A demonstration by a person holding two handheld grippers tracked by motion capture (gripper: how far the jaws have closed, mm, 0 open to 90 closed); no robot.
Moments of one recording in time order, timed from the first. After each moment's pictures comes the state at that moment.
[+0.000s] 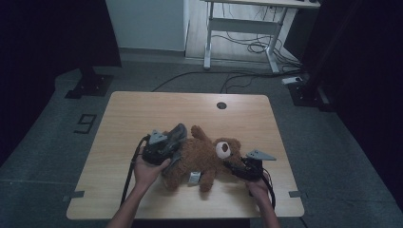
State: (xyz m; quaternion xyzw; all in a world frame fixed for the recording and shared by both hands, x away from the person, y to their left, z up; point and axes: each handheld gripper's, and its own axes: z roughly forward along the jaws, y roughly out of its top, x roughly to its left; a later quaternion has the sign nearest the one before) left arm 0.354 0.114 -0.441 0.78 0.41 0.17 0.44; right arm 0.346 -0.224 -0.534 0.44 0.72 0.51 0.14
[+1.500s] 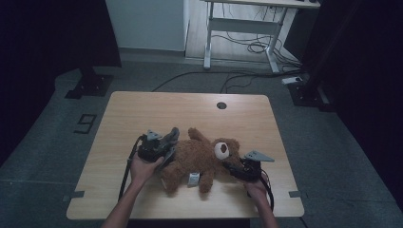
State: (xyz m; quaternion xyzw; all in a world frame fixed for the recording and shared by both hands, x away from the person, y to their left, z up) left arm 0.381 0.158 -0.494 0.78 0.49 0.16 0.36; right arm 0.344 -0.218 -0.536 0.44 0.72 0.51 0.15
